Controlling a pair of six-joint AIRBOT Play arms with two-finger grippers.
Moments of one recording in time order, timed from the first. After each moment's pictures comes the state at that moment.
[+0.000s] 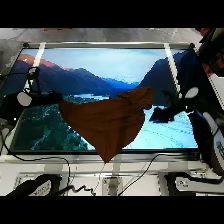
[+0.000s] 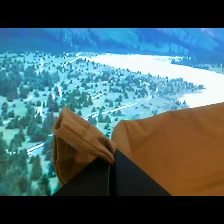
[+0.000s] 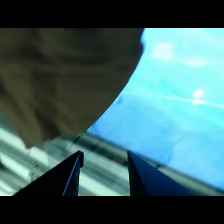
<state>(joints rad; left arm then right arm) 0.02 -1.15 0.99 1.31 -0.72 -1.43 -0.13 -1.40 0.96 -0.94 1.43 1.27</state>
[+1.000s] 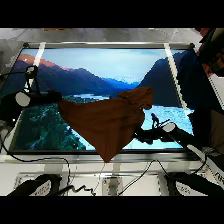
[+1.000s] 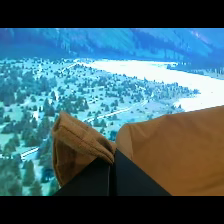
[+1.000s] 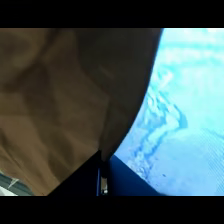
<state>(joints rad) 0.02 -1.13 0.99 1.31 -0.72 -1.43 0.22 -1.25 0.48 -0.61 0.73 1.46</state>
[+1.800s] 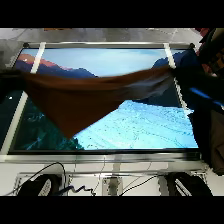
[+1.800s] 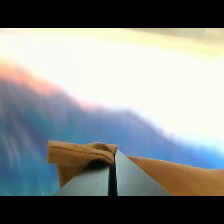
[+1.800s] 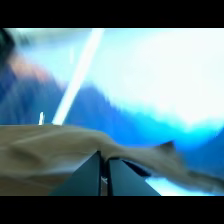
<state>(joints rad) 0.11 -0.62 0.99 1.36 -0.50 -1.45 0.04 -0.73 1.21 -1.01 0.82 1.42</state>
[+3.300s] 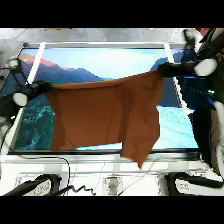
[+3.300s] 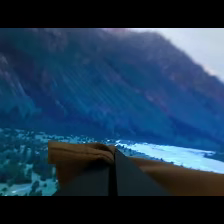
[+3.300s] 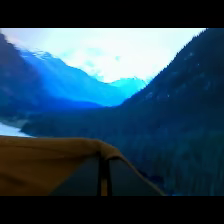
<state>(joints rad) 0.10 -1.25 0.99 1.36 -0.34 -1.47 0.03 -1.44 1.51 -1.29 0.86 1.42</state>
